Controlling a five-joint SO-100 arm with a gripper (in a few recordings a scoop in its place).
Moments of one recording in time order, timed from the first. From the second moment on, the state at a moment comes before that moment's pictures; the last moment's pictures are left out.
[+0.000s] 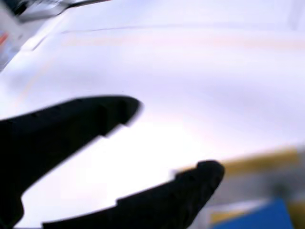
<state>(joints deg) 6.8 113.8 112.9 31.5 -83.7</state>
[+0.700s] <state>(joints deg) 3.0 182.3 168.8 55.2 -96.2</state>
